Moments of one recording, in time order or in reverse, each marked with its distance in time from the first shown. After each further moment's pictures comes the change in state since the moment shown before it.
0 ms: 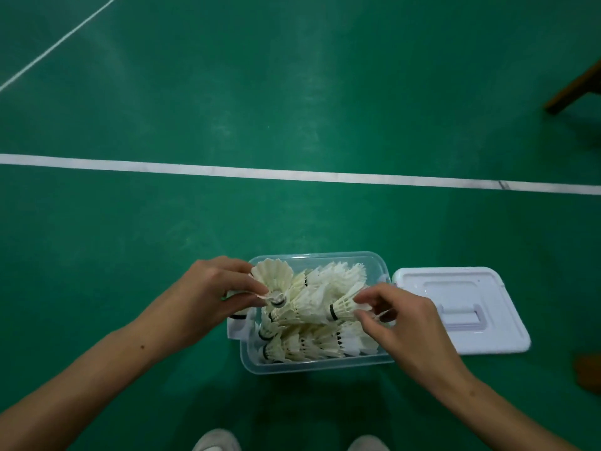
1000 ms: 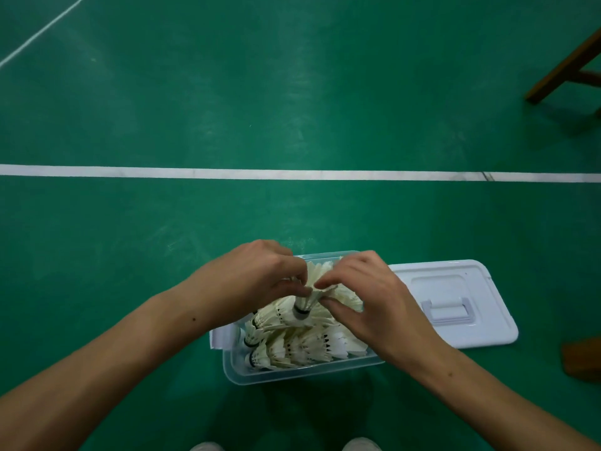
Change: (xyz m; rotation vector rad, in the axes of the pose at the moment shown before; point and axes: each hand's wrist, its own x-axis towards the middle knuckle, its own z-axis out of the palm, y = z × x) left_hand 0.078 0.053 0.015 0.238 -0.246 0.159; right_hand 0.030 -0.021 -0.008 -0.100 -0.034 -0.310
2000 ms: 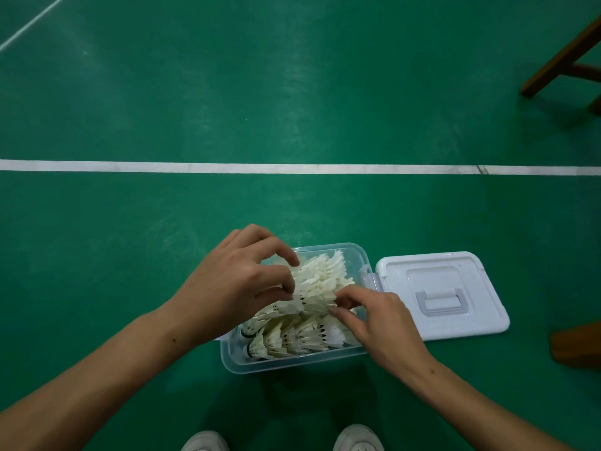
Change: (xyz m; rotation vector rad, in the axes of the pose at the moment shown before) left_hand -0.029 0.003 0.015 0.131 0.218 0.067; right_hand -0.039 0.023 0.031 0.040 -0.055 0.394
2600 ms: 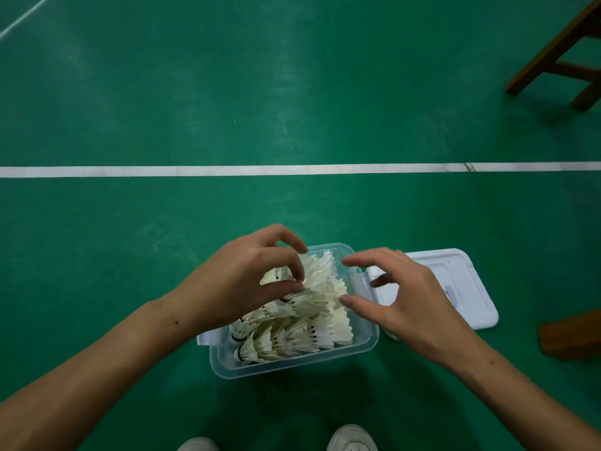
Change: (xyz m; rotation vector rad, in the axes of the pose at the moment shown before) left_hand 0.028 0.006 -0.001 -0.306 -0.041 -0.039; right_hand 0.001 -0.015 -0.074 0.127 0.017 -0.141
